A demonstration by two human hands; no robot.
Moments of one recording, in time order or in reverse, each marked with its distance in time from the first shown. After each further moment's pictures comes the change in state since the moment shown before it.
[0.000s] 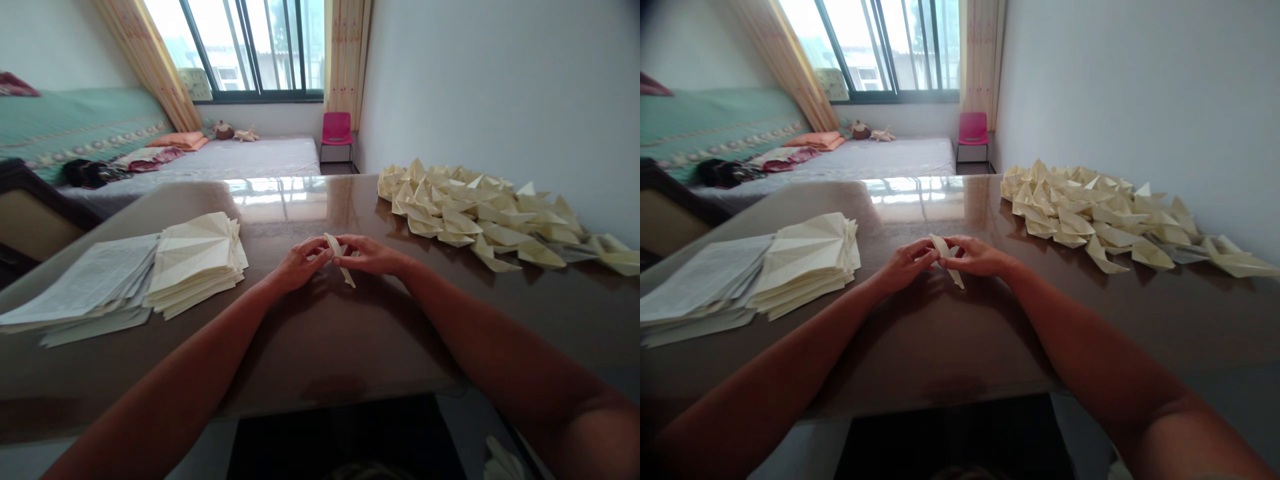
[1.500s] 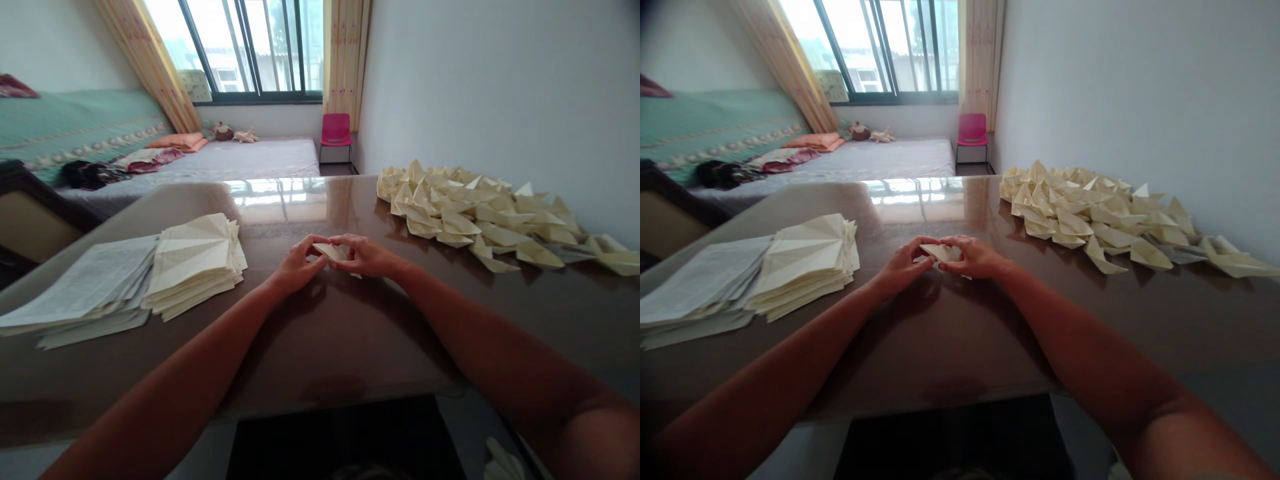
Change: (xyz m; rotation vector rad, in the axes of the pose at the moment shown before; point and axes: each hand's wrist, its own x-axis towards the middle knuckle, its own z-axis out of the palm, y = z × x) left_hand 0.001 -0.004 0.003 -0.018 0.104 -0.080; right_hand 0.002 0.013 0.006 -0.187 0.099 -0.009
